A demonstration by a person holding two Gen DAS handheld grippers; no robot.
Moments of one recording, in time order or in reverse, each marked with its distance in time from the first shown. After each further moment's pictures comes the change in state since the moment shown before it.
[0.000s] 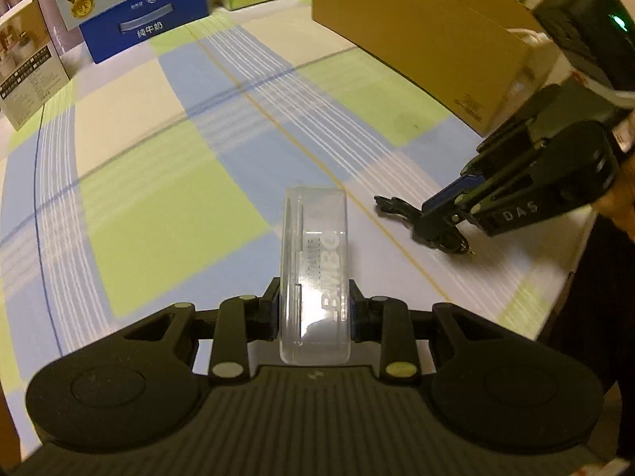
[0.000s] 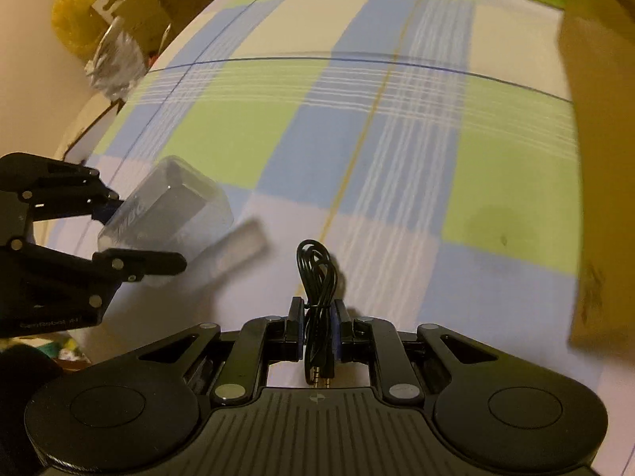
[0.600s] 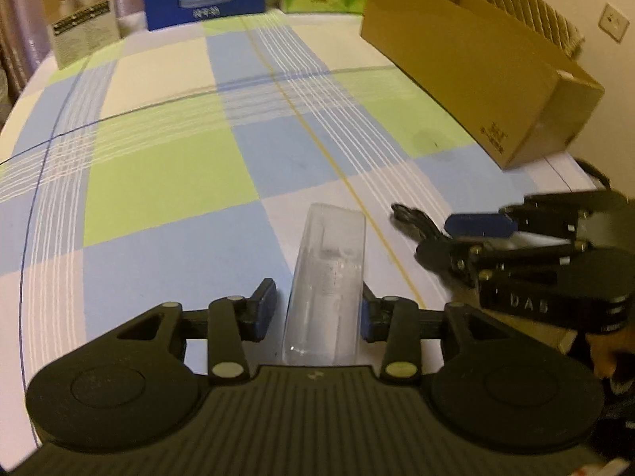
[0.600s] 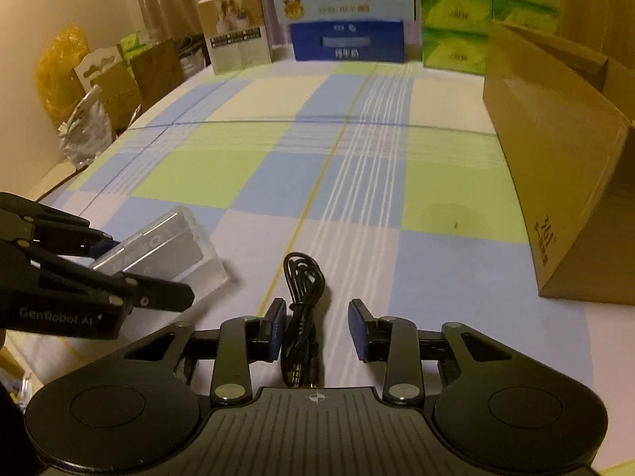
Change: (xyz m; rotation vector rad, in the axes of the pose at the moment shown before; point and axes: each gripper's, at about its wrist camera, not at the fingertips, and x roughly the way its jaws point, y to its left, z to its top) left arm 0.013 -0.017 -0.032 -0.244 -0.121 0.065; right arm 0.000 0.019 -0.067 0.010 -0.369 -0.159
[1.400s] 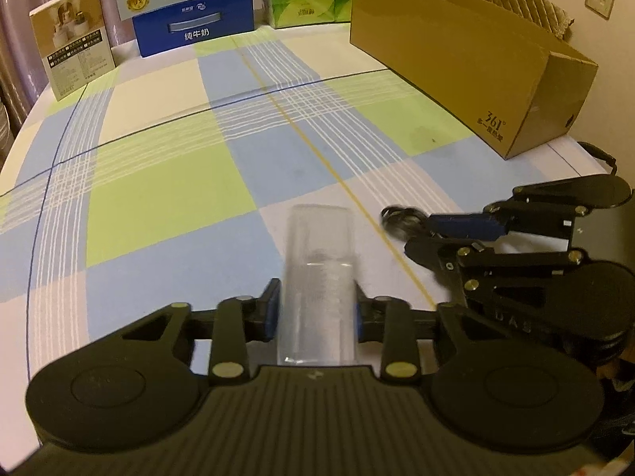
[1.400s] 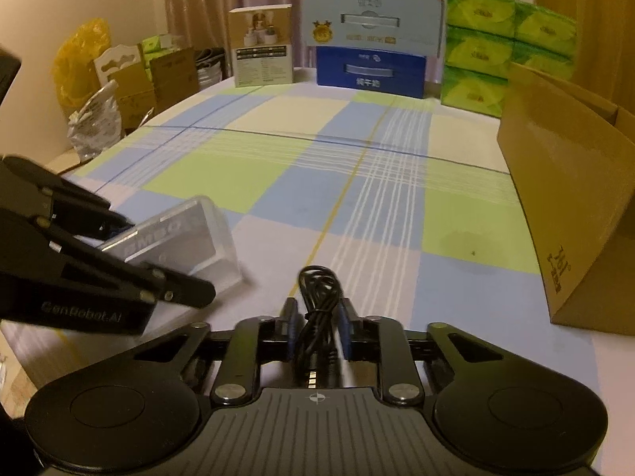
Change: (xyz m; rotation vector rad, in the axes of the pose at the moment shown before) left arm 0.005 -0.011 -0.008 0.096 -0.043 0.044; right arm 0.007 0.024 -0.016 -0.126 -0.091 -0.029
